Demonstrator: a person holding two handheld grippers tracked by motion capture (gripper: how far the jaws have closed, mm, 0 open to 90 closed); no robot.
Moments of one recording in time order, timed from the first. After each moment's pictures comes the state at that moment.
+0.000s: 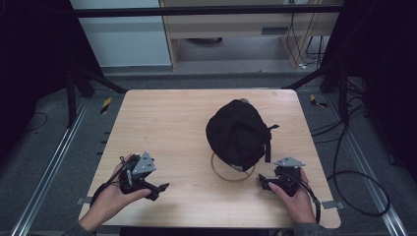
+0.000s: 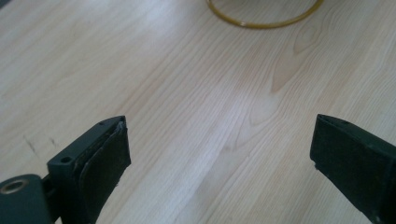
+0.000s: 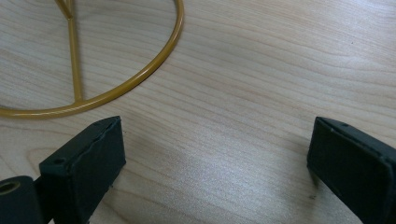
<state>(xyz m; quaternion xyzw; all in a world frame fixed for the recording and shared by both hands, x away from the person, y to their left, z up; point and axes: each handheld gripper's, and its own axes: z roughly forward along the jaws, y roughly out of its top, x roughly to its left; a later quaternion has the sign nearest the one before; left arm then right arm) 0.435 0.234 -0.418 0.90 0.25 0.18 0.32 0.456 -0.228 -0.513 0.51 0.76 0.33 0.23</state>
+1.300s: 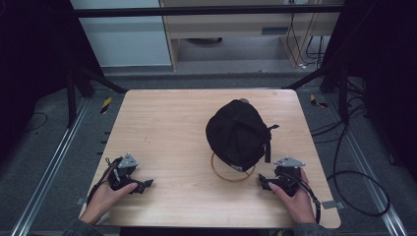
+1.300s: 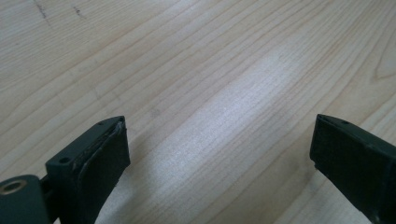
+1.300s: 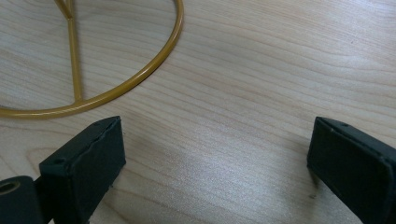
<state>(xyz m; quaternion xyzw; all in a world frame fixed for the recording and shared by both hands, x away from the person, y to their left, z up) 0.477 0.300 -0.494 0.86 0.37 0.15 0.32 0.455 -0.228 -0.512 0.51 0.76 0.33 0.22</state>
